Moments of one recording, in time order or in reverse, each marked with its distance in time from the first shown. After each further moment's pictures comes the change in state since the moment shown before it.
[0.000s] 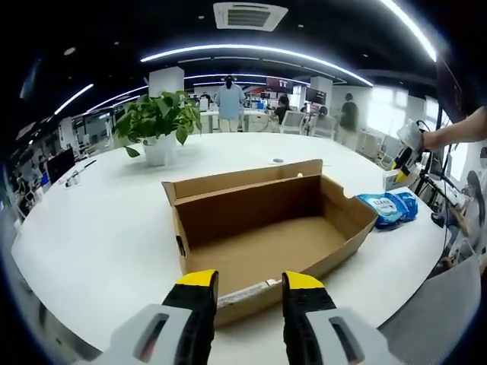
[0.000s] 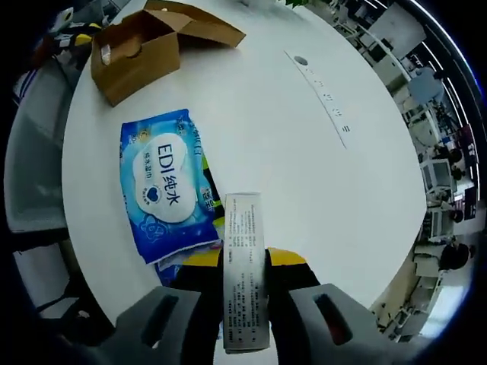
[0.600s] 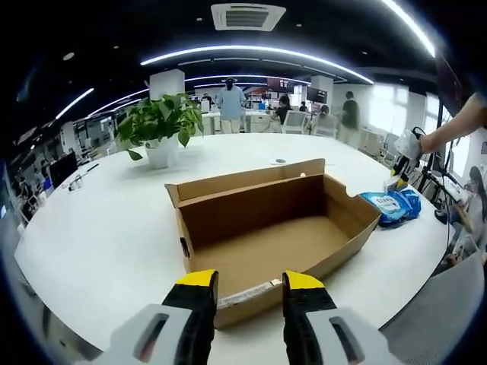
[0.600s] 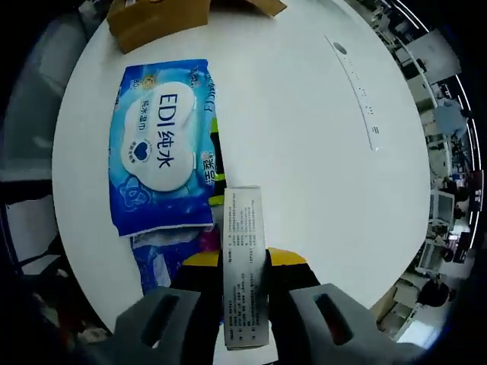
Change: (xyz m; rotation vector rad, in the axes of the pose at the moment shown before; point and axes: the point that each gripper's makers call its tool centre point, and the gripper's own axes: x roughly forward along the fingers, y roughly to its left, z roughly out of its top) left arm -0.002 0.001 0.001 0.018 -0.003 0.020; right arm 0.036 -0.002 -0.024 -0.218 0.129 0.026
